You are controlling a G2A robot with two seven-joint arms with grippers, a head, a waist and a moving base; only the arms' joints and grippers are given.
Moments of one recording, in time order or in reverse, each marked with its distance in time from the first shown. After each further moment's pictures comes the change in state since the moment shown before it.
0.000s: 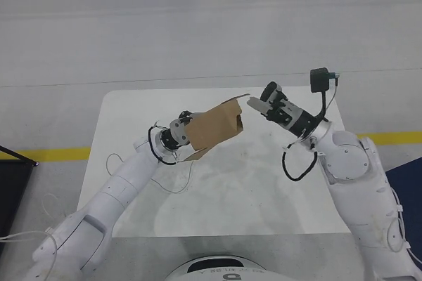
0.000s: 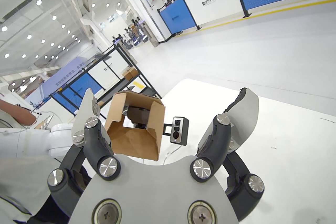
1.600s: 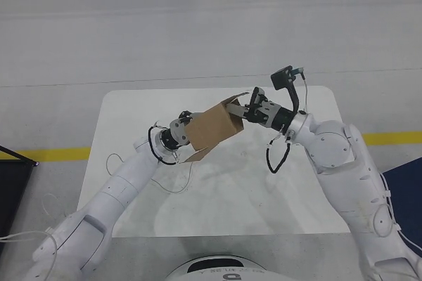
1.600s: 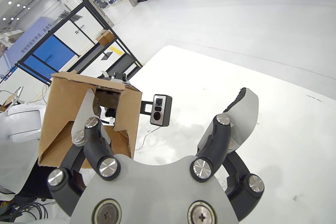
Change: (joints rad) left arm 0.000 0.000 0.000 0.000 0.000 0.000 0.000; right arm 0.127 -0.005 -0.105 0.091 -0.132 0.118 0.093
